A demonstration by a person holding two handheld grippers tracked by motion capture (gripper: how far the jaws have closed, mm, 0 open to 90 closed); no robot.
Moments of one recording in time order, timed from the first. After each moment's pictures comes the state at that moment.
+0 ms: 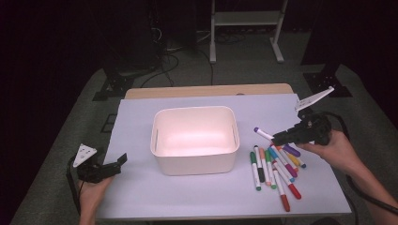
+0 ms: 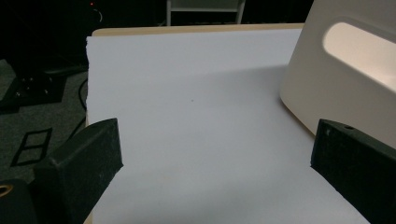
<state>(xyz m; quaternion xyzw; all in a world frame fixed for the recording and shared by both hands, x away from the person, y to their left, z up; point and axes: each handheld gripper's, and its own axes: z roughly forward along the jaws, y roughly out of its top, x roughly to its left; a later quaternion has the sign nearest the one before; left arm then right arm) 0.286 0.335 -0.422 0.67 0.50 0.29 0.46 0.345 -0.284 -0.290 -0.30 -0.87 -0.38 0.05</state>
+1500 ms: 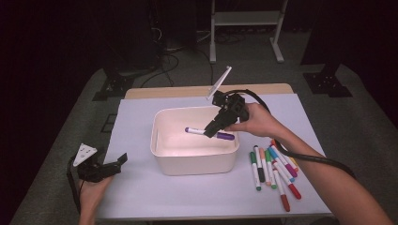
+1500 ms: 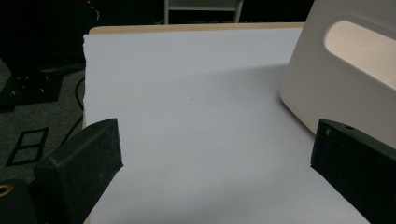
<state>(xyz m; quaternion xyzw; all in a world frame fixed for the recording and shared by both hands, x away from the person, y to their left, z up) 0.289 0.337 -0.424 0.67 0.50 0.28 0.47 0.401 -0.087 -0.262 -0.13 -0.94 -0.30 0.11</state>
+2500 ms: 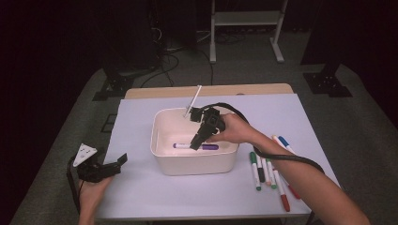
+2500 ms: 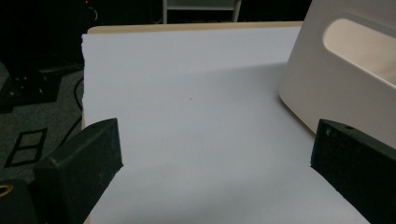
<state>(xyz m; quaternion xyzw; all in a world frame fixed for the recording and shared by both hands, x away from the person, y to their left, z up) 0.288 0.337 -0.425 0.68 0.49 0.28 0.47 0.410 -0.028 -0.315 -0.10 -0.96 -0.23 0.13</state>
